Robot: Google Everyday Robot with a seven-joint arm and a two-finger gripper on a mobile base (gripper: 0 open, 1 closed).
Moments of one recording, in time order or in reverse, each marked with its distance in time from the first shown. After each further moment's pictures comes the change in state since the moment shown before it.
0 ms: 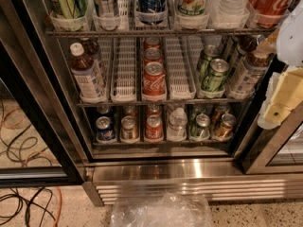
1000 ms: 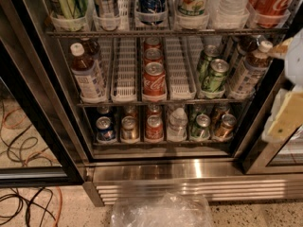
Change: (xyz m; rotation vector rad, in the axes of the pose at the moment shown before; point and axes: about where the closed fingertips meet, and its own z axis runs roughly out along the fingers) arm 0.011 0.012 0.003 0.117 0.030 -0.011
